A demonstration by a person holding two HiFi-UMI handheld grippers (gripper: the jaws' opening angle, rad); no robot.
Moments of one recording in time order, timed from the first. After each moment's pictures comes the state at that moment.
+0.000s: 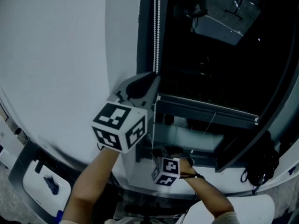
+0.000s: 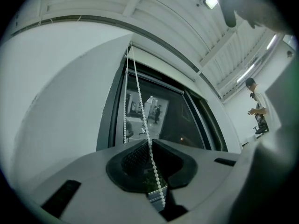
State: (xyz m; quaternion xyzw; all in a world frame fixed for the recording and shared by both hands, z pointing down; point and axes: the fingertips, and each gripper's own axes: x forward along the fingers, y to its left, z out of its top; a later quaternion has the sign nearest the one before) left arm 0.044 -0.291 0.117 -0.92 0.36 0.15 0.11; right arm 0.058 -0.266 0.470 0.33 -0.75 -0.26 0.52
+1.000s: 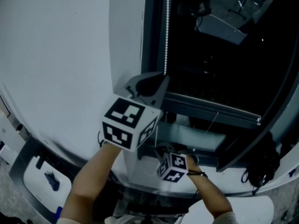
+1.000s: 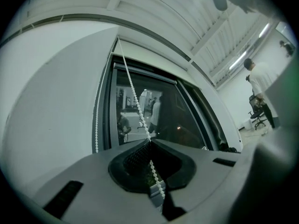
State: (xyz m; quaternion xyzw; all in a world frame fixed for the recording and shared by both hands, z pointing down) left arm 0.061 -0.284 0.122 -0.92 0.35 0.08 0.16; right arm 0.065 -0.263 0.464 0.32 -0.78 -0.22 0.49
